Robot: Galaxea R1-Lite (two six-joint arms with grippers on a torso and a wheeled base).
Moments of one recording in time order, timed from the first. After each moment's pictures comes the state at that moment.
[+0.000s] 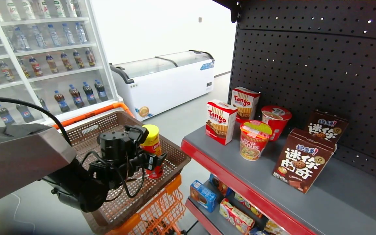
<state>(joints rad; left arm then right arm) -0.29 2.17 -0.75 -1.11 -0.01 0.11 0.00 0.00 0.00 0.00 0.01 0.00</state>
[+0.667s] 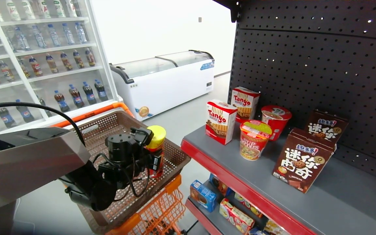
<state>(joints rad) -0.30 2.25 -0.80 -1.16 0.00 0.11 0.00 0.00 0.00 0.00 0.01 0.00</state>
